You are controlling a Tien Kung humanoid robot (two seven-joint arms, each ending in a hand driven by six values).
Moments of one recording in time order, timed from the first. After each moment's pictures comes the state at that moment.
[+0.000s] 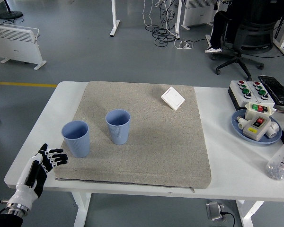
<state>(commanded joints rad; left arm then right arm) 0.03 0.08 -1.51 -1.33 1.12 -0.14 -0.22 -0.04 -0.08 1.33 0.18 -0.91 -0.02 -0.18</state>
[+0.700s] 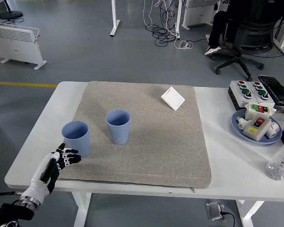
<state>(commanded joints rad) -0.07 0.13 -1.41 -1.22 1.14 -0.14 -0.23 -0.03 -0.07 1.33 0.18 -0.91 -0.02 -0.19</state>
